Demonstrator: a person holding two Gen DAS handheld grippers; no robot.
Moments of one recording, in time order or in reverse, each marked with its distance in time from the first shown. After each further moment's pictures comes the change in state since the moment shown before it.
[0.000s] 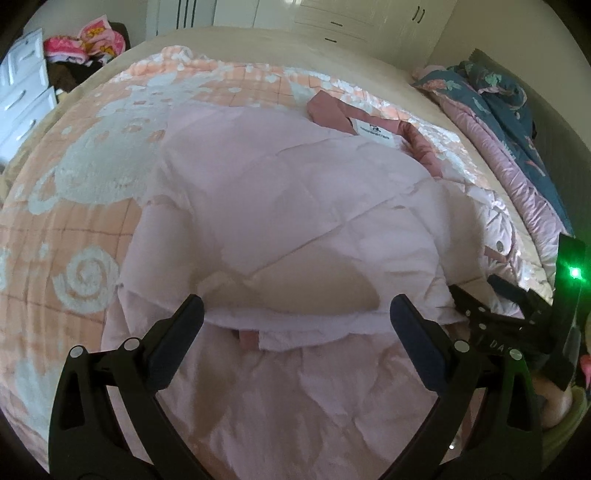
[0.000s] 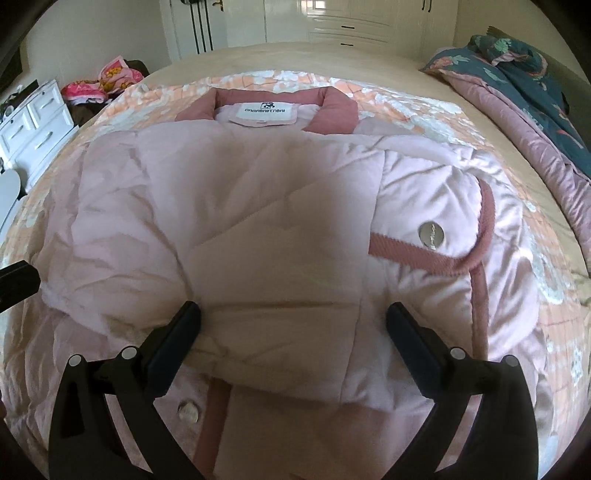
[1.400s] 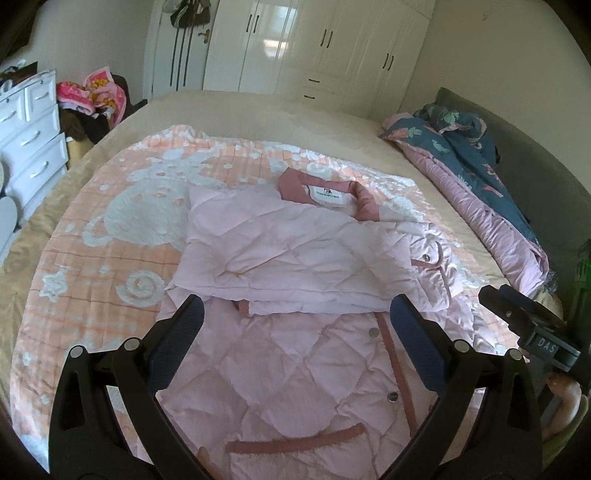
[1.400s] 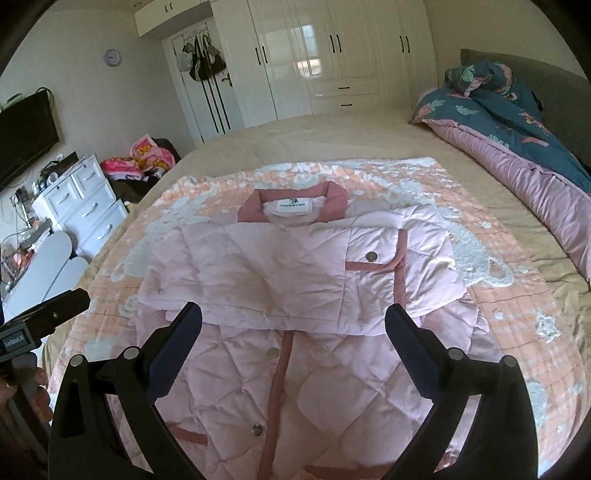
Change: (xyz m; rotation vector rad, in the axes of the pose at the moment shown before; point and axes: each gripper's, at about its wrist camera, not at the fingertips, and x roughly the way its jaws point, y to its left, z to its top) left arm -0.139 -0.029 -0.036 0.065 -0.234 -0.031; right arm -0.188 -0.013 -0.037 0.104 -0.274 0.143
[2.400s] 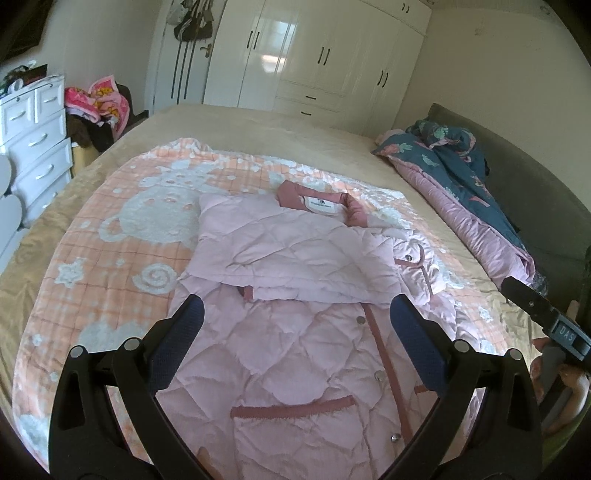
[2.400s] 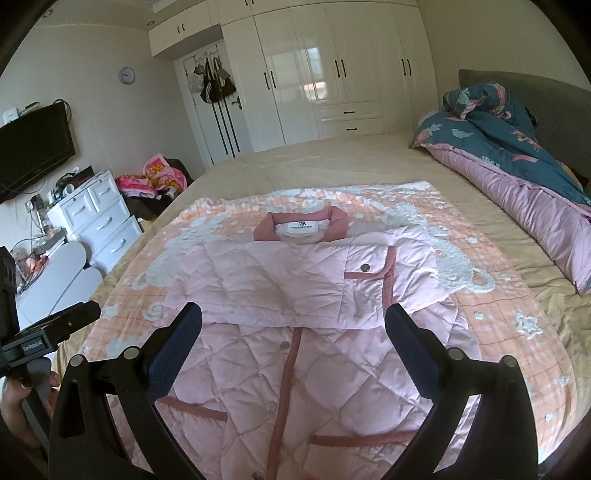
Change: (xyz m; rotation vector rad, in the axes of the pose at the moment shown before) left arm -0.053 0.003 -0.026 -0.009 -0.069 -0.021; right arm -0.072 0.004 -0.013 -0.011 -0.094 0.026
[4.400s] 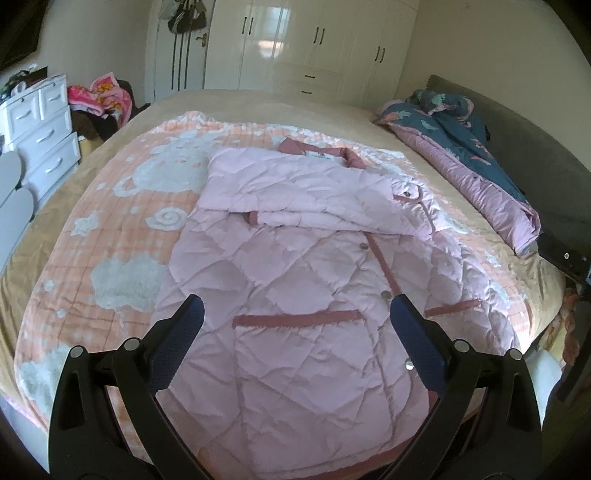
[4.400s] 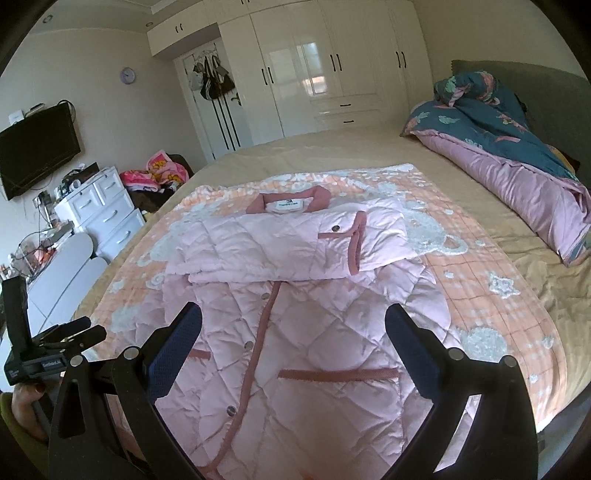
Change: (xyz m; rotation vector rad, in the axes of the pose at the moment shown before) left arm -0.026 -0.012 -0.084 0.055 0.074 0.051; right arm -0.058 -0.046 -0.055 0.018 0.023 0.017
